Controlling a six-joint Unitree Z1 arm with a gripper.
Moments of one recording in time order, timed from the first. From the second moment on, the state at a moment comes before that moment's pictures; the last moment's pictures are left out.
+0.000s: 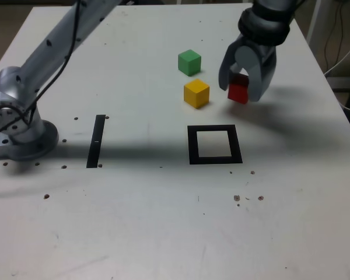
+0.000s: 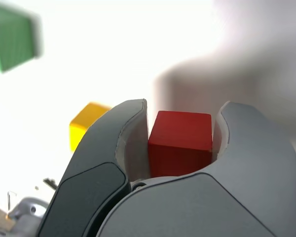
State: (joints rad) arm 0.14 2.38 -2.22 1.61 0.16 0.69
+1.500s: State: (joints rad) arm -0.02 2.09 -1.75 1.45 -0.03 0.04
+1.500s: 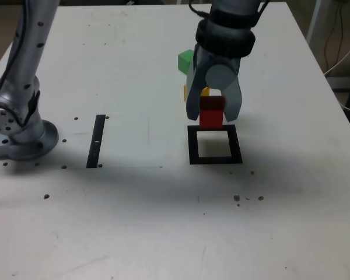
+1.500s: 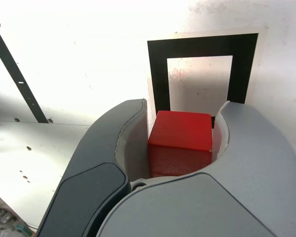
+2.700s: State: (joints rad) arm 0.00 2.16 -1.59 1.23 -0.05 0.03
